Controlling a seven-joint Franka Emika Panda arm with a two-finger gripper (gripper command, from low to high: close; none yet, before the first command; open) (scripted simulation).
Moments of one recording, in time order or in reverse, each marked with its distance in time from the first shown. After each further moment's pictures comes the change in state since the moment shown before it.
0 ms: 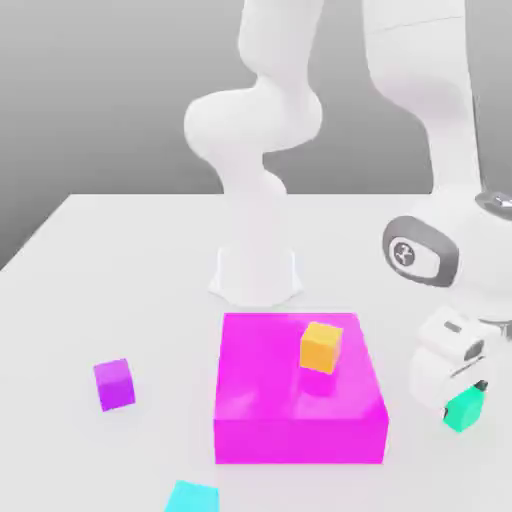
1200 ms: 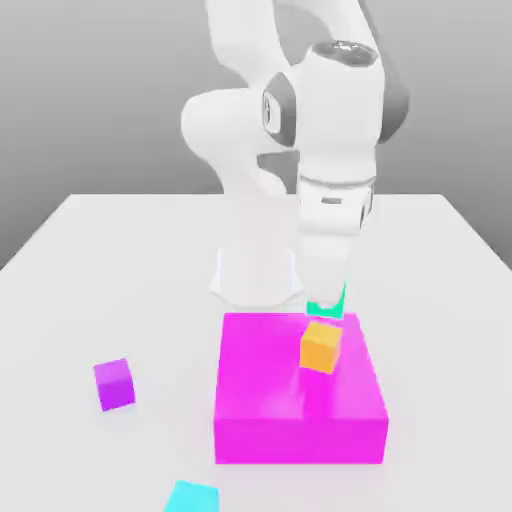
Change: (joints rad) arm -0.233 -0.723 -0.174 -0.384 0.062 -0.339 -1.211
